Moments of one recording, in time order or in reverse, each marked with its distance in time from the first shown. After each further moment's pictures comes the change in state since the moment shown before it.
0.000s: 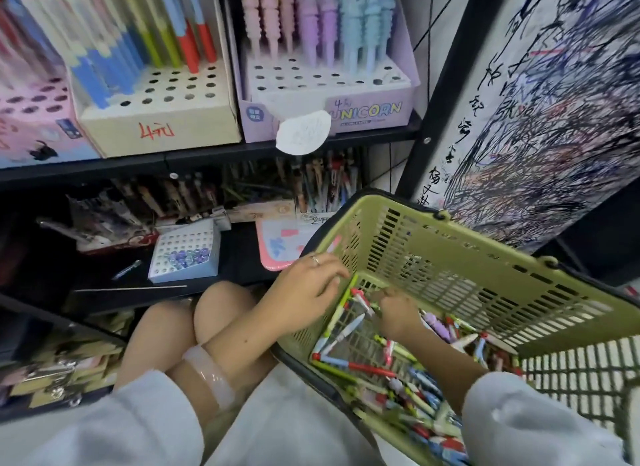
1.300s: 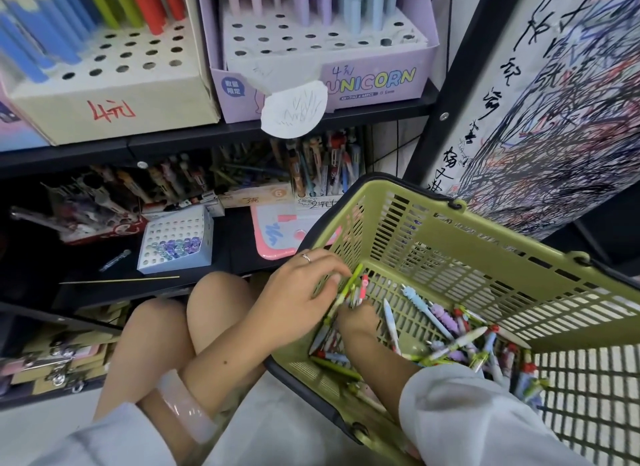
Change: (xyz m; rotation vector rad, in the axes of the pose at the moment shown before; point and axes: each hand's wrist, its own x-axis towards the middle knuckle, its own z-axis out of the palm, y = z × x) left_hand 0.001 0.002 0.002 -0.226 0.063 -0.094; right_hand 0.026 -0.079 0.048 1.095 0.119 0.646
